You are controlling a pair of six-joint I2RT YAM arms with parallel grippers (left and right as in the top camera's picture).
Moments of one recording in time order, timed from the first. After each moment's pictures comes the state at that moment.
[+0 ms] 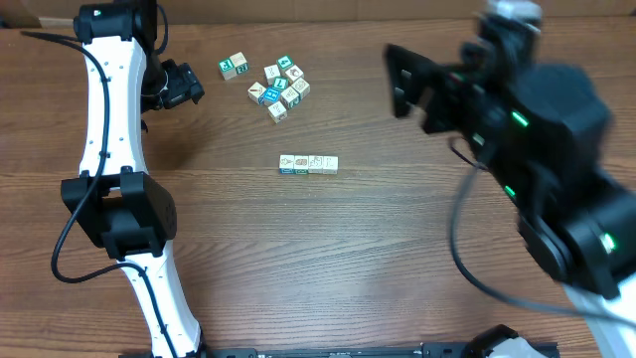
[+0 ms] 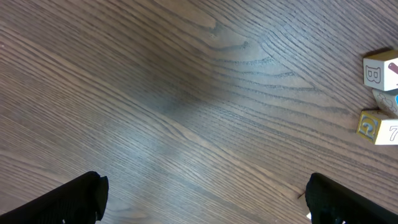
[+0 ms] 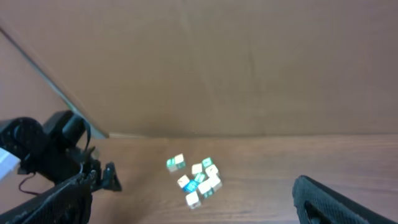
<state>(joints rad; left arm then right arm) 0.08 2.26 2.35 -1.58 -0.06 -0.48 0.45 1.15 1.56 -0.62 0.11 0.37</state>
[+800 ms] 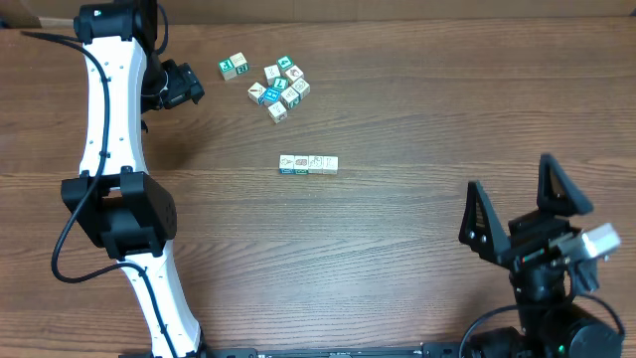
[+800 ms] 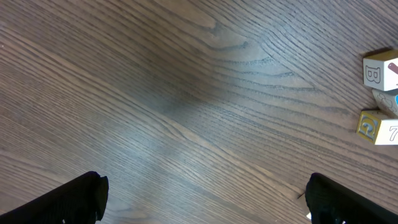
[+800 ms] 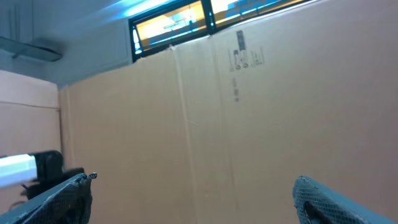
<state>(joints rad) 0.08 2.26 2.35 -1.58 -0.06 -0.48 0.19 0.25 0.38 0.39 -0.08 0.23</state>
